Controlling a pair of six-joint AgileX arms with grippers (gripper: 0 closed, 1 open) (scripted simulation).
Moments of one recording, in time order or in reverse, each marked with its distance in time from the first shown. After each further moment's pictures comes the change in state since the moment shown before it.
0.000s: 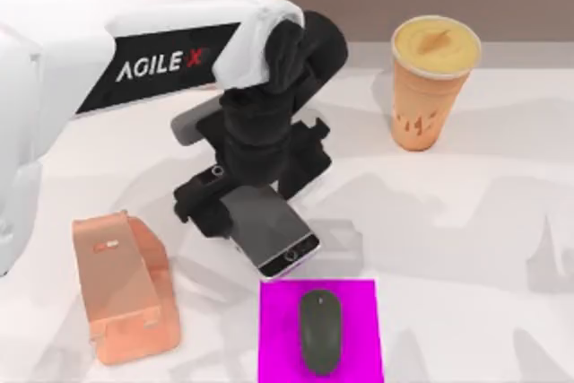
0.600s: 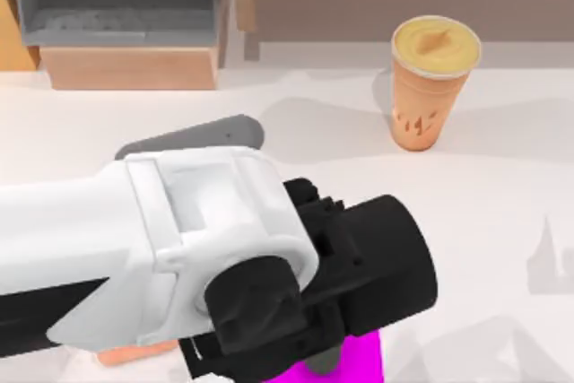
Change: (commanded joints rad) left arm -0.547 -0.629 -0.419 -0.138 -0.755 -0.228; right arm 0.000 0.000 0.000 0.000 0.000 0.000
